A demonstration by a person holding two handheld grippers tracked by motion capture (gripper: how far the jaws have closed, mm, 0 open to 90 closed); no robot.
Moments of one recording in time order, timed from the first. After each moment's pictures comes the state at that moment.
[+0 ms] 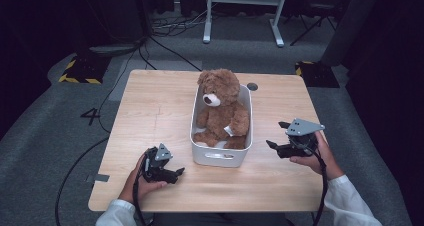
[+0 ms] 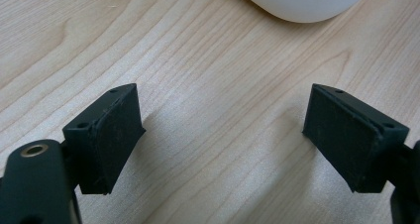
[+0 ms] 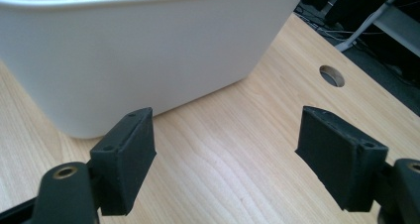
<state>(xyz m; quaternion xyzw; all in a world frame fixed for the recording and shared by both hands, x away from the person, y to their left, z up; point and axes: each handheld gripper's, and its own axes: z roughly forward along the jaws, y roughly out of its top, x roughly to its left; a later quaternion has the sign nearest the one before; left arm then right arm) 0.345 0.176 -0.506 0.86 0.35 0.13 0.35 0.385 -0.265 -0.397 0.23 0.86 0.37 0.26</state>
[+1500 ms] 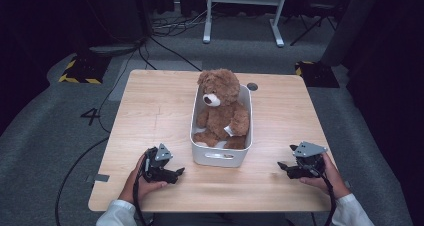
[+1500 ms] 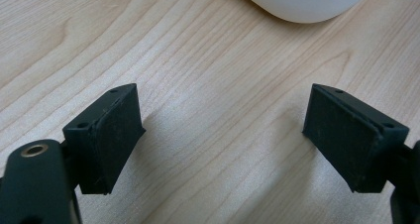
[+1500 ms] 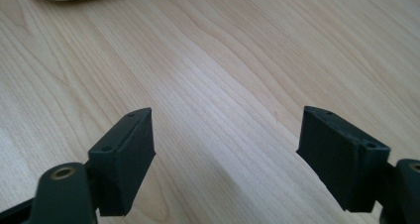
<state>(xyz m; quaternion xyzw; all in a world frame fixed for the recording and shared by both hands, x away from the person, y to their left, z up) 0.345 0.176 -0.506 0.86 0.36 0.13 0.35 0.360 -0.310 -0.468 0.28 0.88 0.31 0.24</state>
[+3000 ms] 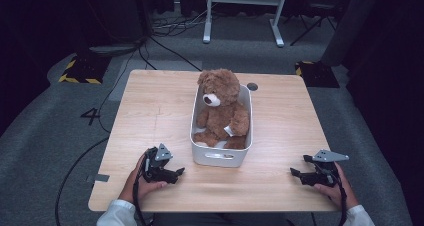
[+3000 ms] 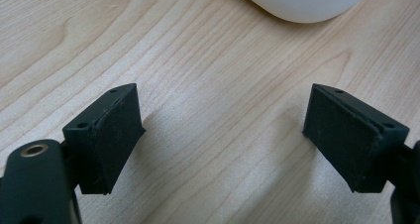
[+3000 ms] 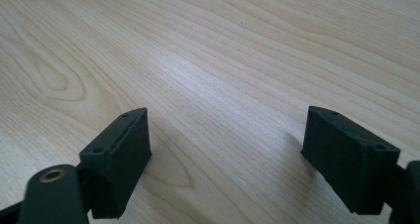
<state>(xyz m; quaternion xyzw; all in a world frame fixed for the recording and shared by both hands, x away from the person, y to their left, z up) 0.345 0.176 -0.506 0.86 0.36 0.13 0.35 0.351 -0.368 -0.506 0.39 0.83 0.37 0.18</state>
